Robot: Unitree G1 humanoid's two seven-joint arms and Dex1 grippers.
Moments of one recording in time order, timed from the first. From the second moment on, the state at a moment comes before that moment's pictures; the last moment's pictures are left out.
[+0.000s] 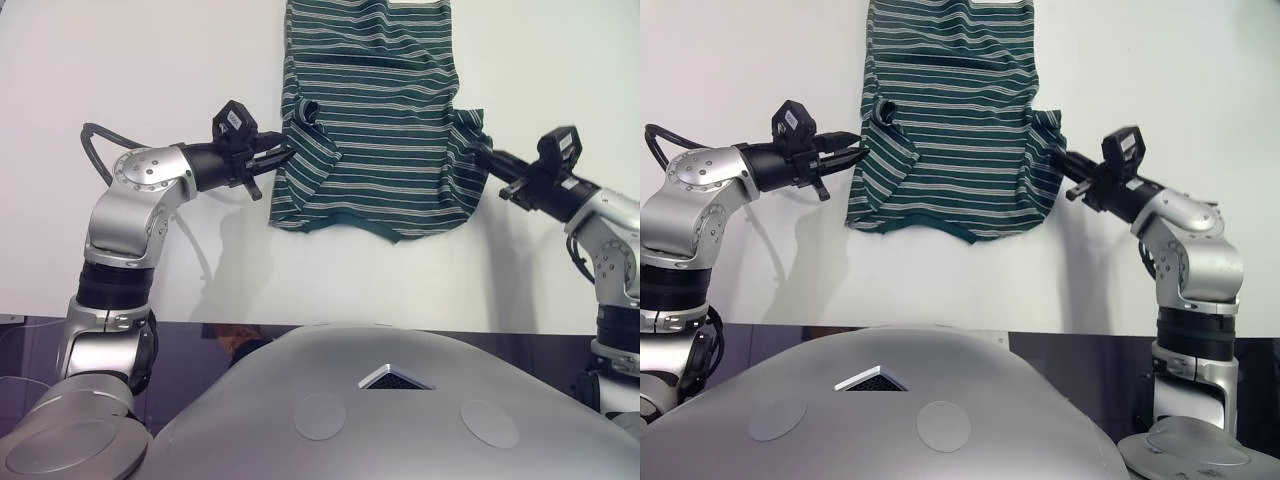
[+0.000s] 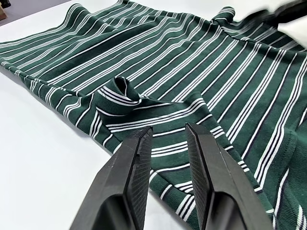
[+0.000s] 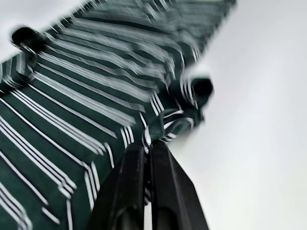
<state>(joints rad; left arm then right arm) -0.10 0.59 -0.13 -0.20 -0.32 0.55 -0.82 0.09 -0.65 -0.14 -0.25 0.43 0.60 0.74</state>
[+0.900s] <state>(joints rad) -0.13 0.88 -0.30 0.22 0.30 -0.75 -0.84 0.05 -0.99 0.27 -0.01 -0.18 -0.50 0.88</state>
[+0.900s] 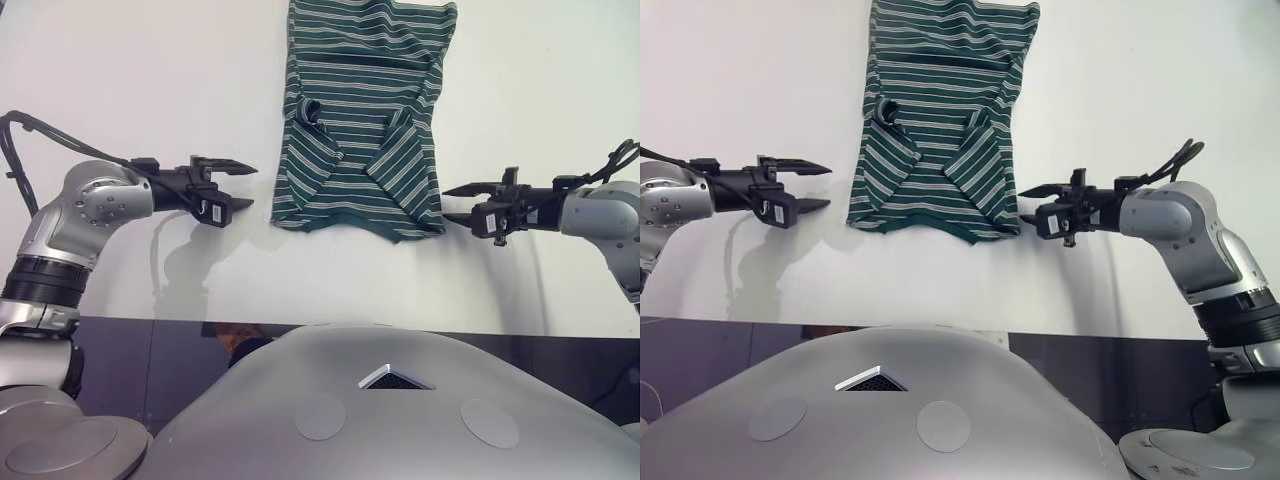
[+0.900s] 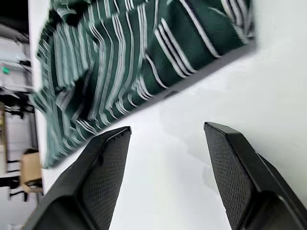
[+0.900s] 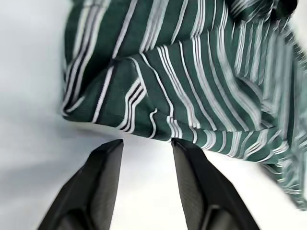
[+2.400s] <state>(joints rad) -0.93 0.32 -0.13 1.19 -0.31 0.15 -0.69 -0.79 -0.40 0.00 1.06 0.47 0.40 0.78</state>
